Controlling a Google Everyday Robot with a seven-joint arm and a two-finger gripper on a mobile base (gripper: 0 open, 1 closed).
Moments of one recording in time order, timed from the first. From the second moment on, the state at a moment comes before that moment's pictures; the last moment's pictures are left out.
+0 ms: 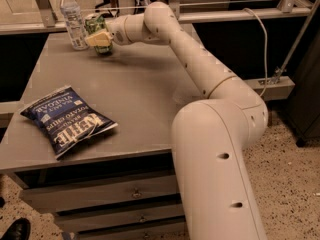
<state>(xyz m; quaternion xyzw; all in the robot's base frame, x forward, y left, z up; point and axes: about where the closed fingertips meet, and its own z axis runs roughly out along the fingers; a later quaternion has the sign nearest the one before) 0.857 0.186 0.887 -0.45 0.66 0.31 0.52</state>
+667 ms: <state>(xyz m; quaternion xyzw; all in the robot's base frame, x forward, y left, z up) 0.856 0.181 0.885 -0.45 0.66 0.31 0.52</state>
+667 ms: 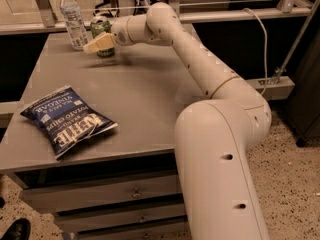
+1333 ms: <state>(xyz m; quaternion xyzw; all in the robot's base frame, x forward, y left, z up) 0.836 0.093 0.910 -0.44 0.65 0.30 0.54</state>
